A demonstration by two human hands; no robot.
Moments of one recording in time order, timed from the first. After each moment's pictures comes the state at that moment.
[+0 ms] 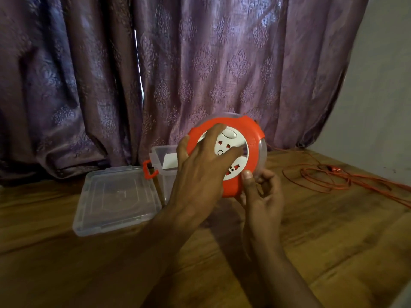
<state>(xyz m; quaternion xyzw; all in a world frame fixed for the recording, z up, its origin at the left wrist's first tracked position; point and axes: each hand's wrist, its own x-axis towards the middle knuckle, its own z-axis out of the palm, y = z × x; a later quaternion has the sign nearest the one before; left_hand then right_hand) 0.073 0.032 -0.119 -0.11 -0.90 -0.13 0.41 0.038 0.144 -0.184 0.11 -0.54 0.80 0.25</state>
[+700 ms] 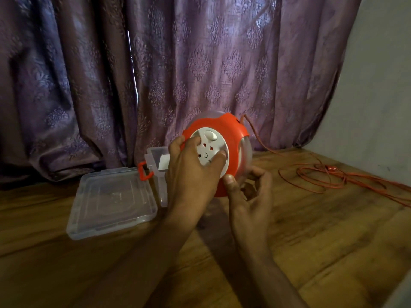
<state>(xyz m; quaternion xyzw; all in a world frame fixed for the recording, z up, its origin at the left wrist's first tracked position) 0.067 0.040 -0.119 0.06 -0.81 -0.43 0.39 0.054 0.140 -0.182 0.20 -0.60 0.71 0.32</state>
